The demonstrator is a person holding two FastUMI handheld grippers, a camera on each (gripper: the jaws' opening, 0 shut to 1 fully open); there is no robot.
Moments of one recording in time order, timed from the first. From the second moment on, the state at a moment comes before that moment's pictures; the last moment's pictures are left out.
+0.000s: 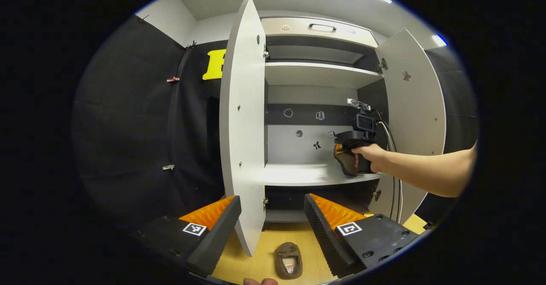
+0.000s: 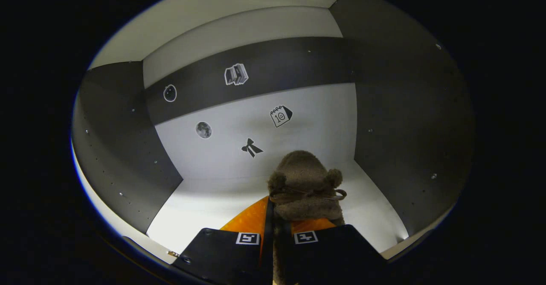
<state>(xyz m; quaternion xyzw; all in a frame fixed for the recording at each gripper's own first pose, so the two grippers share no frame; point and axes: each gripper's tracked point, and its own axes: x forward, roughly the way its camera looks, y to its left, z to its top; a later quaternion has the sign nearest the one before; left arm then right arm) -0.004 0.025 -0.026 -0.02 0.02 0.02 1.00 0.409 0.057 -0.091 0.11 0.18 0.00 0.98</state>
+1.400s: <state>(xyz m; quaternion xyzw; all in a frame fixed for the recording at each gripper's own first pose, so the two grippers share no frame) -0.012 0.002 -0.091 -0.02 0.07 -0.02 1.00 0.213 0.065 0.016 0.07 0.03 0.07 0.99</state>
